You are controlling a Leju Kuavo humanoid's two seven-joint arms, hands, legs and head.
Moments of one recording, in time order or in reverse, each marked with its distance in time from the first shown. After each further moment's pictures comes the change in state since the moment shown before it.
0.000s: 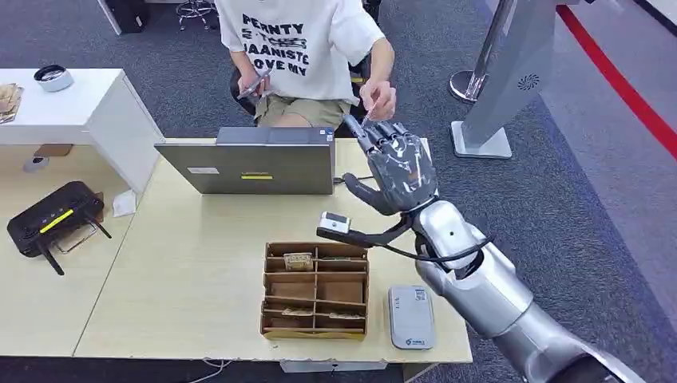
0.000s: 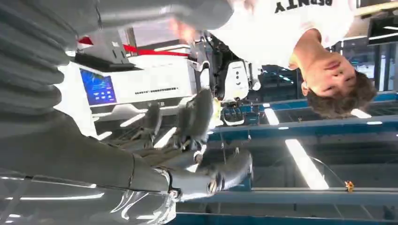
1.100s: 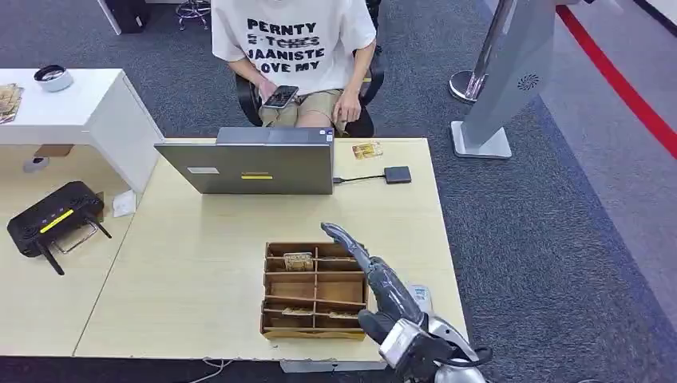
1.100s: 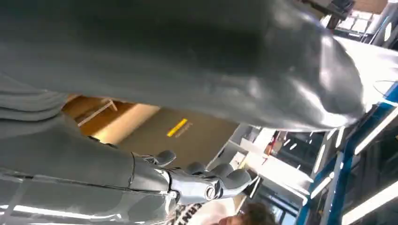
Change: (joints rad) left arm 0.002 0.000 0.035 0.000 0.062 0.008 0.010; right arm 0.540 0.027 -0.041 -0.399 -1.054 0.327 -0.417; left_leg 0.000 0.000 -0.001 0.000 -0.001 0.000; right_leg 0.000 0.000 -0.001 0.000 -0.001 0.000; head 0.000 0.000
